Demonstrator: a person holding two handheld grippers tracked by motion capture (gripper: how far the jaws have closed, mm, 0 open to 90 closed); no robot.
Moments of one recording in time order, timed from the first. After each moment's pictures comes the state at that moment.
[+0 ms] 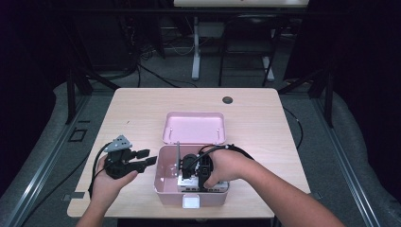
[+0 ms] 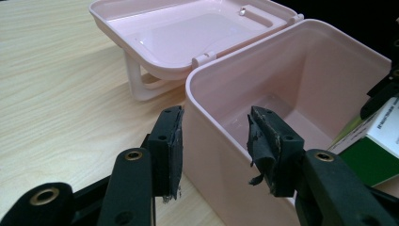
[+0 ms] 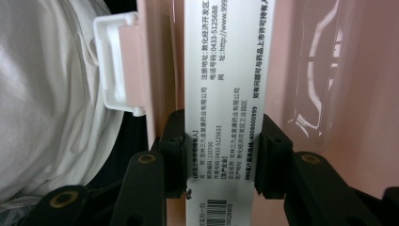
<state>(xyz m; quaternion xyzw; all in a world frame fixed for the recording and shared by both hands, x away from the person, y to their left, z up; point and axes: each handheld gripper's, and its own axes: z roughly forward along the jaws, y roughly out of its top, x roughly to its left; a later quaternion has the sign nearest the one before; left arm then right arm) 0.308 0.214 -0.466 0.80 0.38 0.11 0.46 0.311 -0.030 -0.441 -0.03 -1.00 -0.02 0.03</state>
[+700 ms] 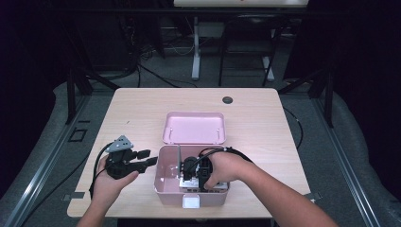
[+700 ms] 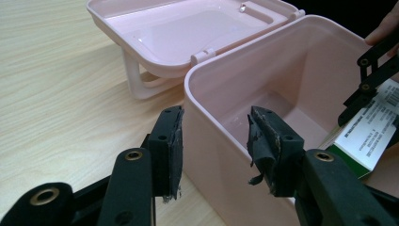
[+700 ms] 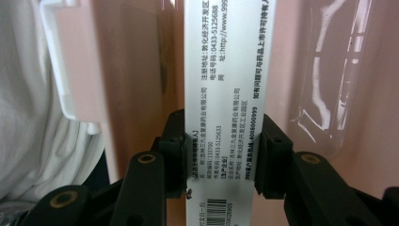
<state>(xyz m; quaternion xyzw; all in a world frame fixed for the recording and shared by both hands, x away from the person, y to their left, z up) 0.308 0.212 -0.467 0.80 0.38 0.11 0.45 0.318 -0.030 -0.466 -0.03 -1.00 -0.01 0.04</state>
